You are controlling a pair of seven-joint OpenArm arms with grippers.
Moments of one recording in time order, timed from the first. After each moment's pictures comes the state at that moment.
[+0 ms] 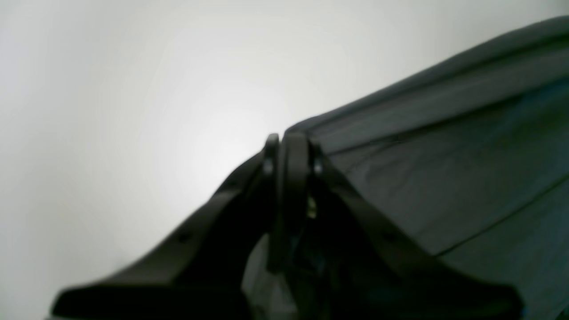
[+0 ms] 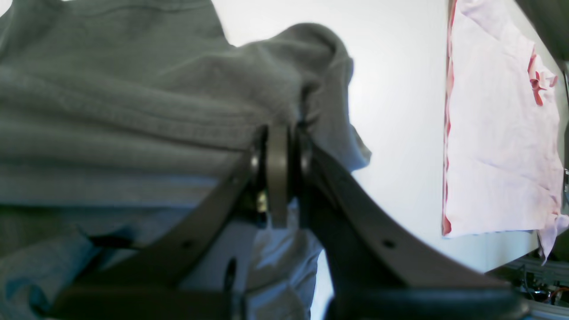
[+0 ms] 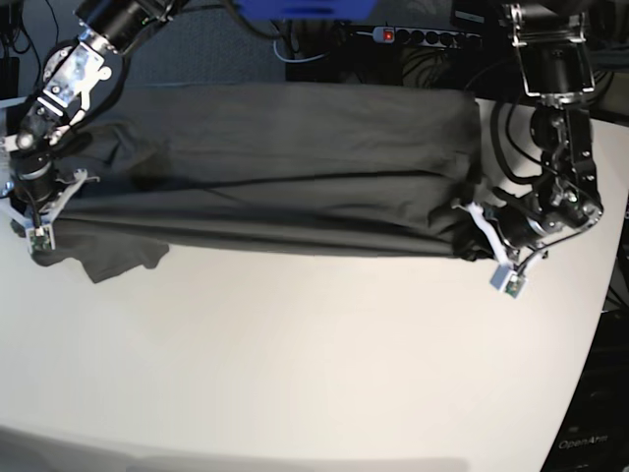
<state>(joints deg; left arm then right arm) -3.2 -17.4 -11.9 81.0 -24.4 -39.5 46.0 -4.4 -1.8 44.5 105.7 -32.6 41.8 -29.5</state>
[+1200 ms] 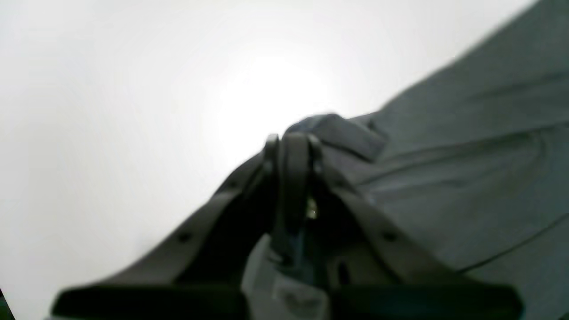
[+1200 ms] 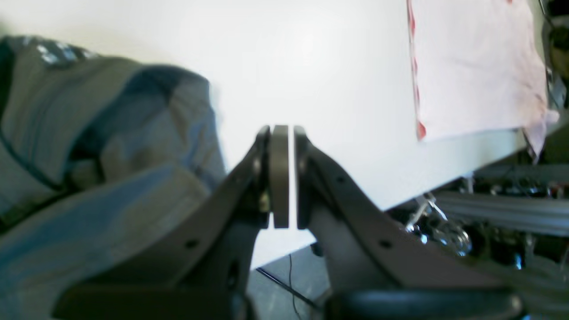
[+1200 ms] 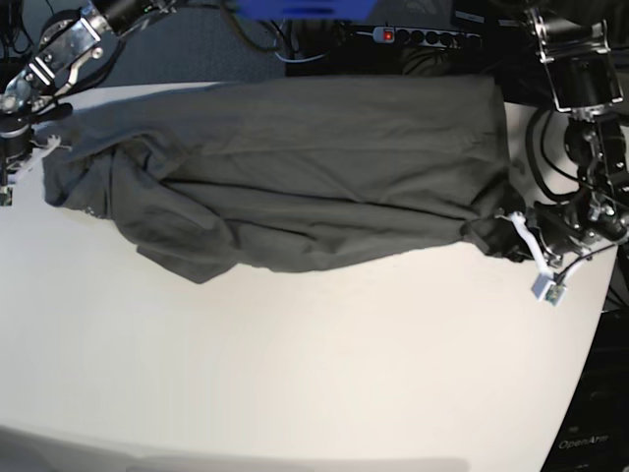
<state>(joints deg) -5.7 -22.6 -16.5 81.0 -24.5 -39.2 56.1 -5.8 -5.2 57.9 109.2 -33.3 41.3 -29.7</state>
